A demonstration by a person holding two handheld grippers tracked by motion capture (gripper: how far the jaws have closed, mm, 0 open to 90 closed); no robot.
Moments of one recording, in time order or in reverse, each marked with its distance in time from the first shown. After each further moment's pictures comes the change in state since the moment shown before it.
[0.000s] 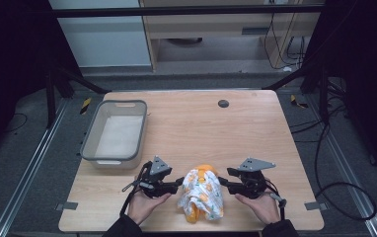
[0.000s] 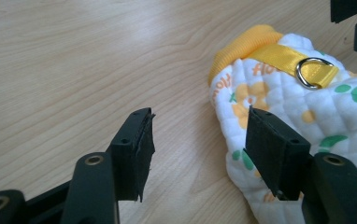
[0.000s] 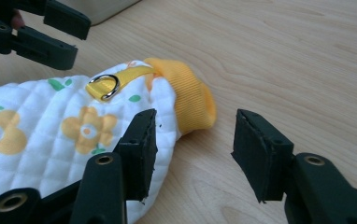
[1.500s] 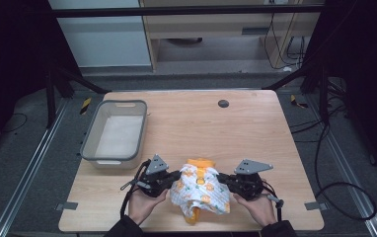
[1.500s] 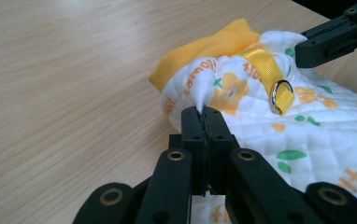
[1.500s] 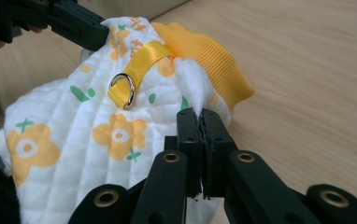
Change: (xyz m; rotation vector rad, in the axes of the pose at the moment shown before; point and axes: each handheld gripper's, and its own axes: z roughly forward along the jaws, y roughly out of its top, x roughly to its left) left arm -0.003 0.016 -0.023 -0.074 -0.071 0.020; right arm 0.012 0.007 -0.004 -0.053 0.056 -0.047
